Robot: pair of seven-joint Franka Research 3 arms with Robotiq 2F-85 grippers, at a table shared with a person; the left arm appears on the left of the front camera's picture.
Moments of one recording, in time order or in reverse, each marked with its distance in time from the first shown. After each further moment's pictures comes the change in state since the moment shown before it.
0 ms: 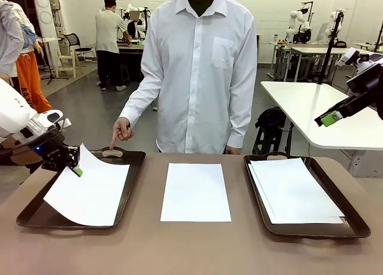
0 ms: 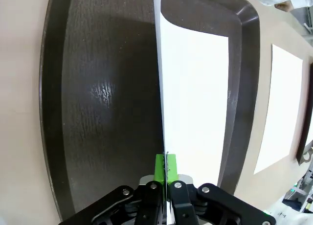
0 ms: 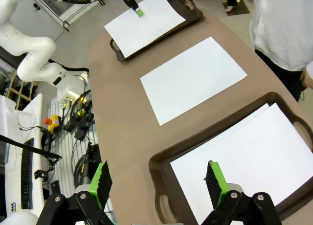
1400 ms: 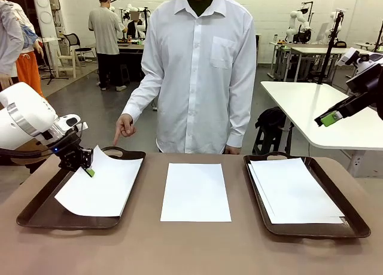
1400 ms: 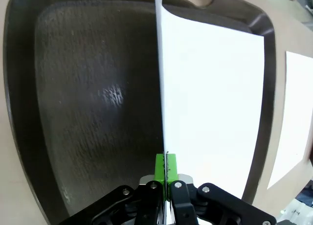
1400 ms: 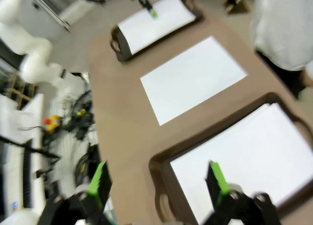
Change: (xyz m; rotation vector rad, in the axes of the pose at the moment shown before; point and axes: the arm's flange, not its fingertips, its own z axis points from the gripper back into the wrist) left arm 0.051 -0.001 -0.047 0.018 0.038 -0.093; right arm 0.000 0.000 0.000 0.000 0.000 0.000
